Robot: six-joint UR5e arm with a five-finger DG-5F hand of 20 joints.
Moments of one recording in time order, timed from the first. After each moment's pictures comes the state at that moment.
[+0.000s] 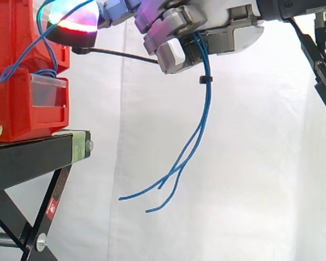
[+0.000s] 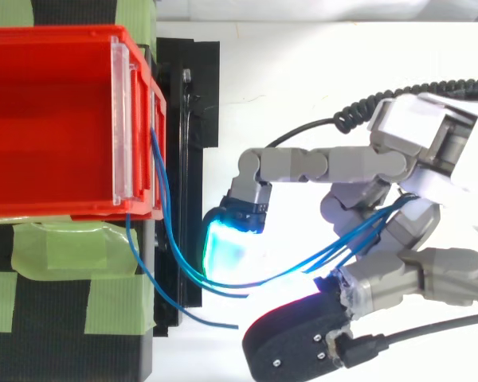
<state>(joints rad) 0.38 -1.89 -1.53 -2.90 -0.85 -0.22</state>
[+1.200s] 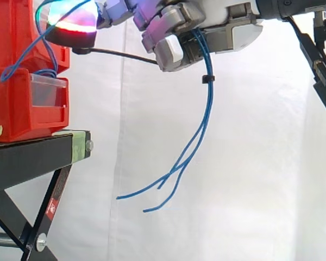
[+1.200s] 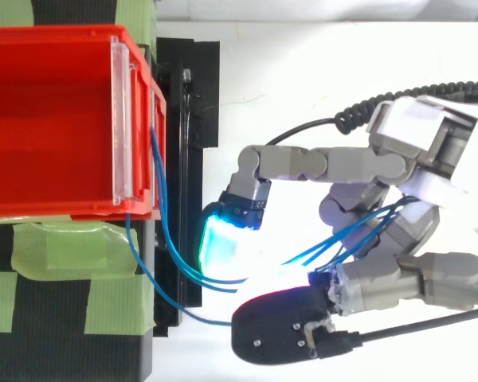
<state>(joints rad) 0.38 -1.89 -1.53 -2.89 -0.85 -0.20</state>
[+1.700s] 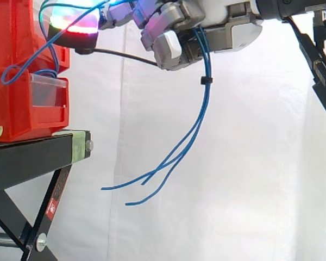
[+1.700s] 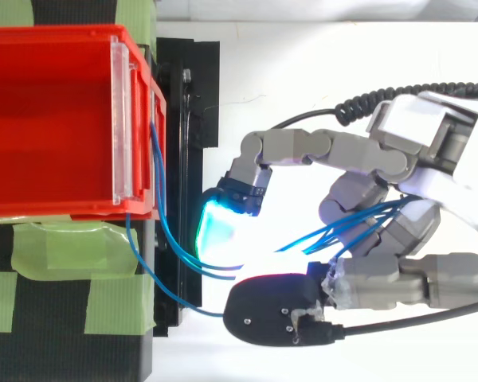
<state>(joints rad) 0.38 -1.89 -1.53 -2.89 -0.85 -0.17</state>
